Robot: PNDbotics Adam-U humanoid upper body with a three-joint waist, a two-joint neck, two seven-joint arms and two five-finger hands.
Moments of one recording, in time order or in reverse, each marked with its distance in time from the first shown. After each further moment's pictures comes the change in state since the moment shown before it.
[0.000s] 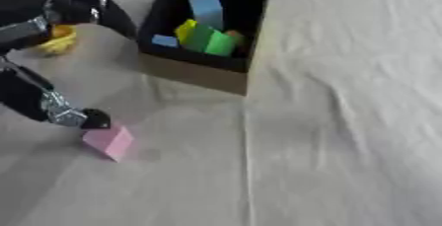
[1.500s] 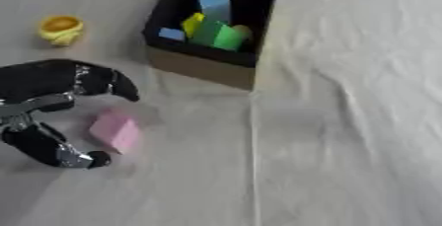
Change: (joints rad) left arm 0.127 0.012 -0.073 0.000 -0.171 0.089 -0.086; right arm 0.004 0.010 -0.003 0.000 0.007 -0.002 -0.002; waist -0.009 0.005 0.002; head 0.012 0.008
